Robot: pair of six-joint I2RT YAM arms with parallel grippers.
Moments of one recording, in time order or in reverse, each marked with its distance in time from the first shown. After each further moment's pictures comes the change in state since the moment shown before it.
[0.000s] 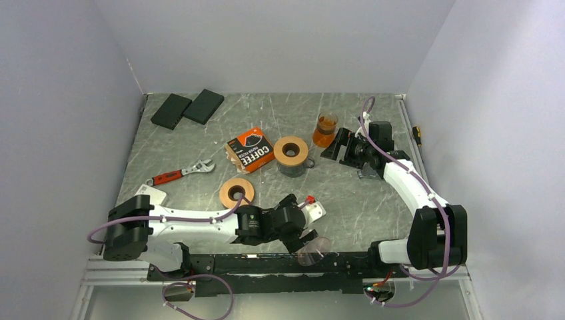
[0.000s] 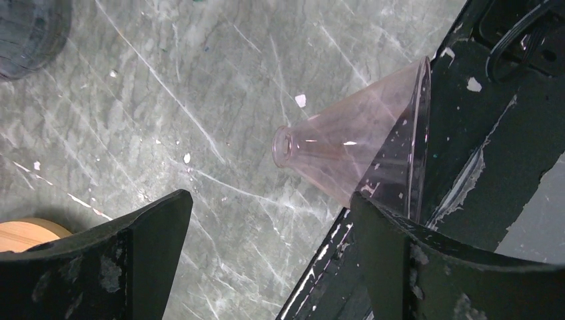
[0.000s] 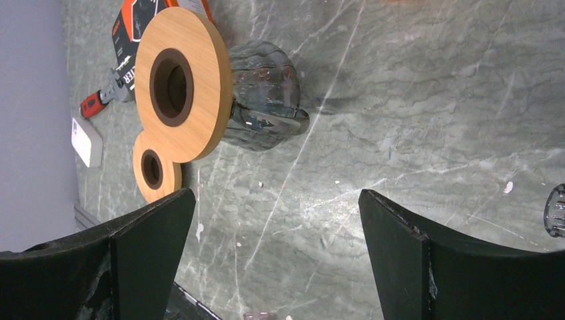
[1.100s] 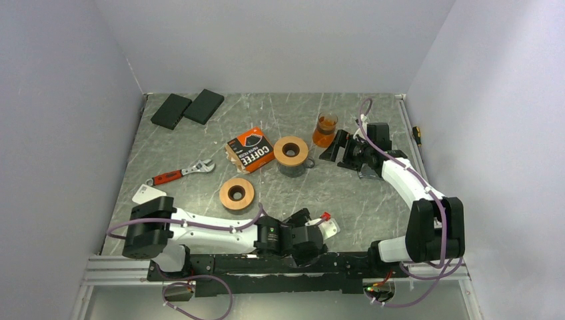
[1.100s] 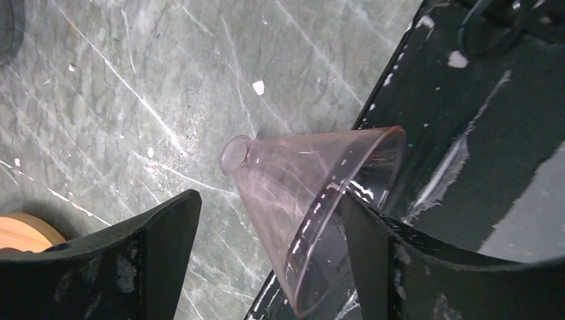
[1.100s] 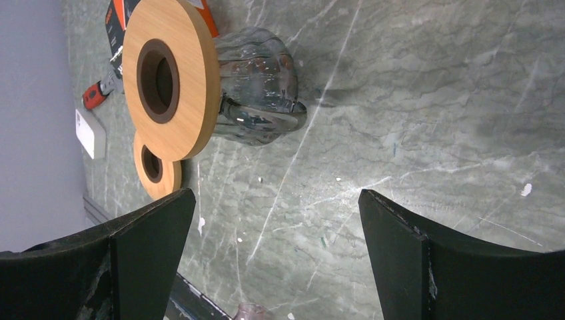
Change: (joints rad) left arm -0.135 0.156 0.152 -0.129 -0.106 -0.056; right arm -0.005 0.052 -0.010 0.018 -0.035 0.007
